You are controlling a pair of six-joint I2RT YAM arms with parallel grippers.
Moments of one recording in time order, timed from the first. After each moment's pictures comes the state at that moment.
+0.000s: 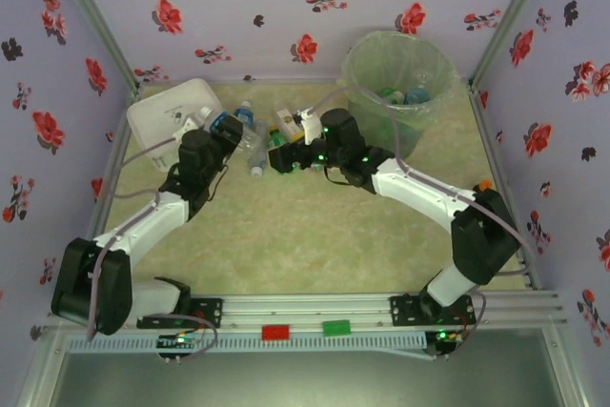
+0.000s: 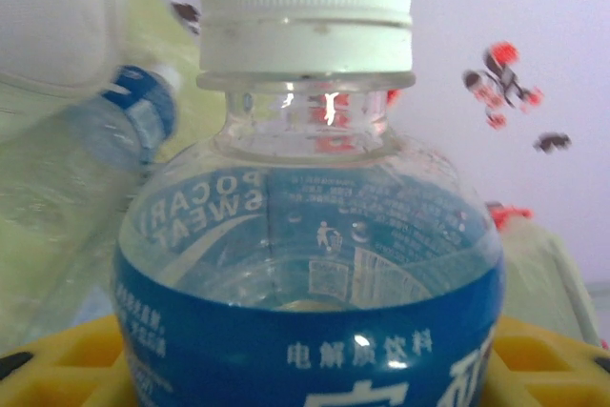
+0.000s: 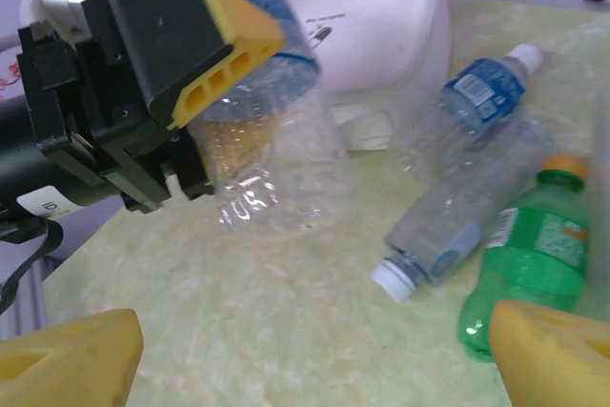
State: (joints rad) left arm -0.39 1.27 0.72 0.32 -0.07 -1.10; right arm 0.74 1.59 1.18 0.00 -0.37 0.29
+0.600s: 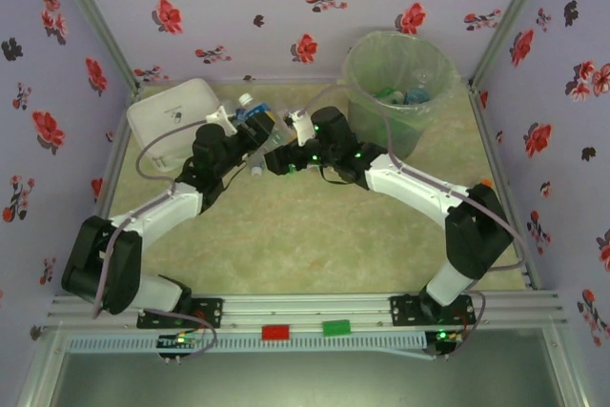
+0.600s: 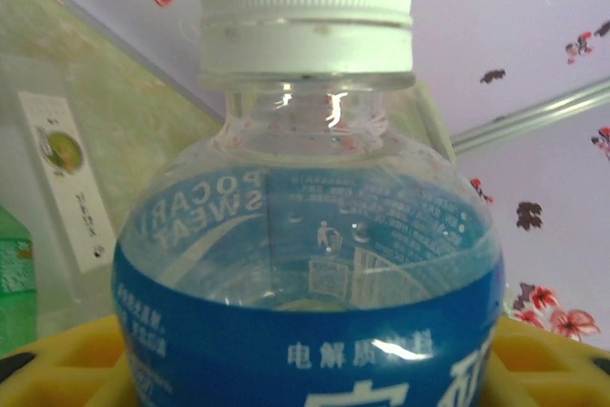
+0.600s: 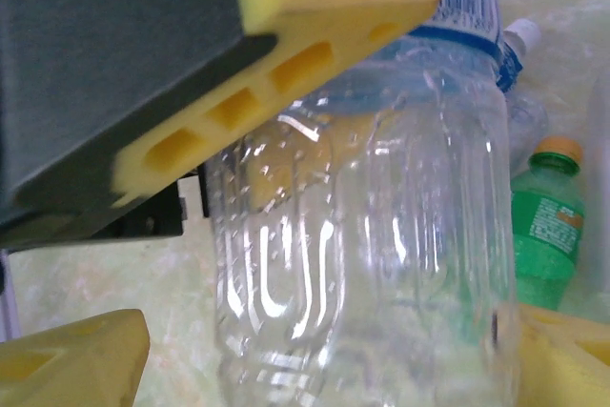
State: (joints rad) left arm -0.47 1.39 0.78 0.51 0.20 -1.07; right arm 0.76 1.63 1.25 -0.12 -0.31 0.23
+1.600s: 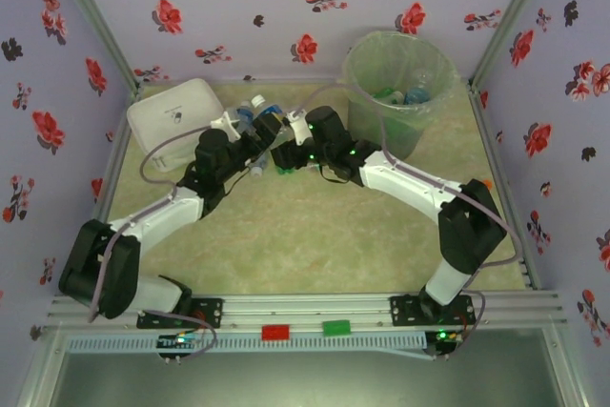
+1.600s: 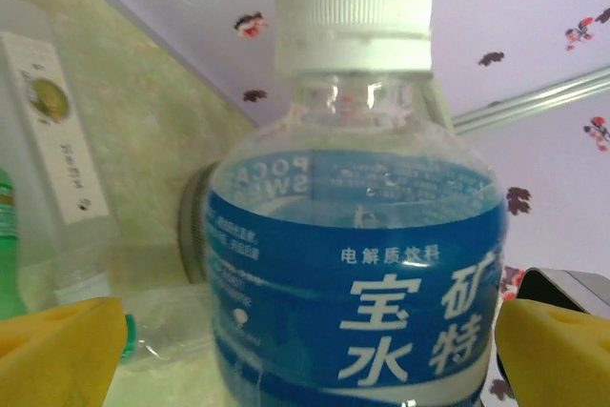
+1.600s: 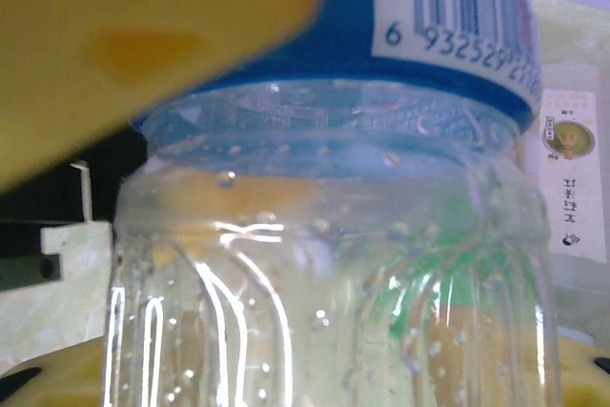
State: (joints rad) left arm -0.50 1.35 0.75 0.47 0.17 -1.11; right arm 0.77 1.68 1.29 -0.18 -0.19 0.16
